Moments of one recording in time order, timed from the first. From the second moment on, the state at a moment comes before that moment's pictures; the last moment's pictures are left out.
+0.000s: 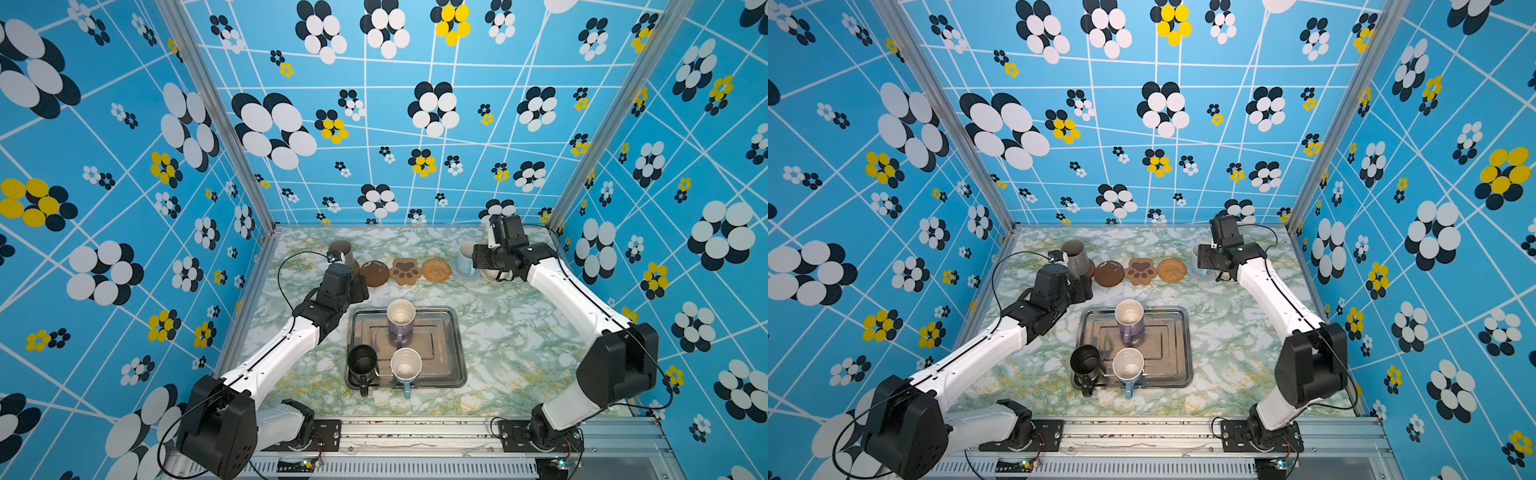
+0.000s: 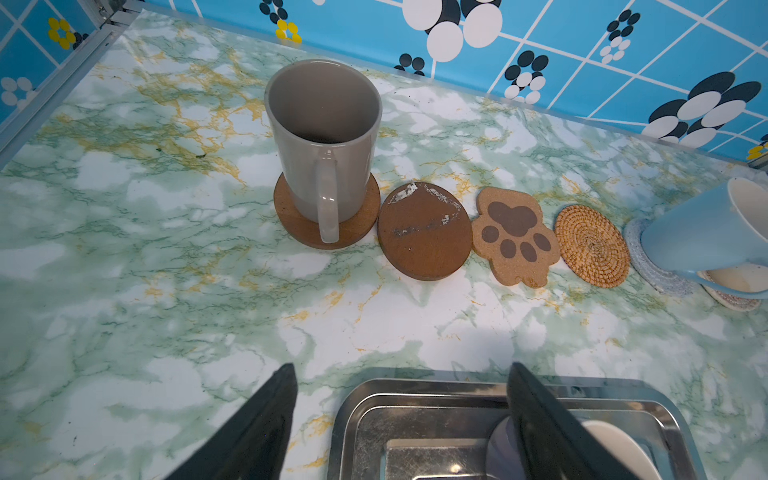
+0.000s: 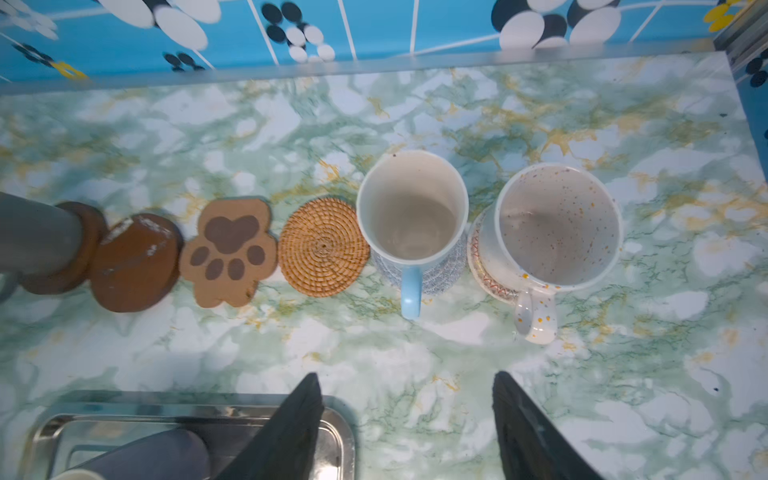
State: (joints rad) left arm -0.41 1.23 0.82 -0.20 -0.22 -0.45; right arm 0.30 1.57 1.41 -0.65 0.13 0.25
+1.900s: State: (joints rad) left arm -1.17 0.97 0.73 -1.07 -0.17 -0.99; right arm 0.50 1.31 0.97 -0.08 0.12 0.58
